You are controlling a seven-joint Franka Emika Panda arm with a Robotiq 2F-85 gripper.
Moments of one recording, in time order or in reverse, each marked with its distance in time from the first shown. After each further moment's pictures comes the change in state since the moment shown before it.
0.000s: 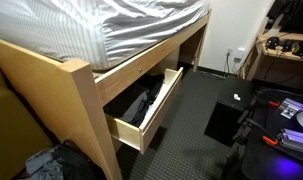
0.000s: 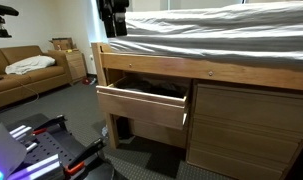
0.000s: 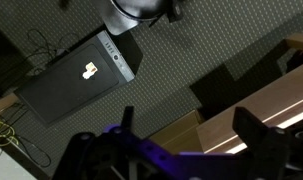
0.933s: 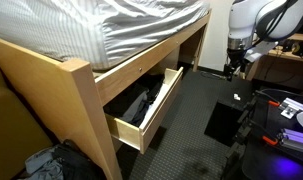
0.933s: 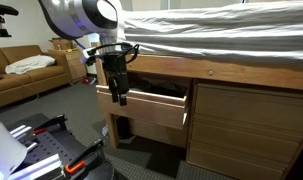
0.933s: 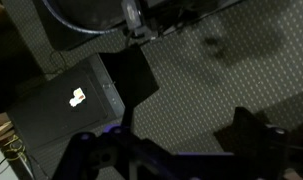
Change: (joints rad) arm 0.121 0.799 0.242 0.019 -0.258 0.494 0.589
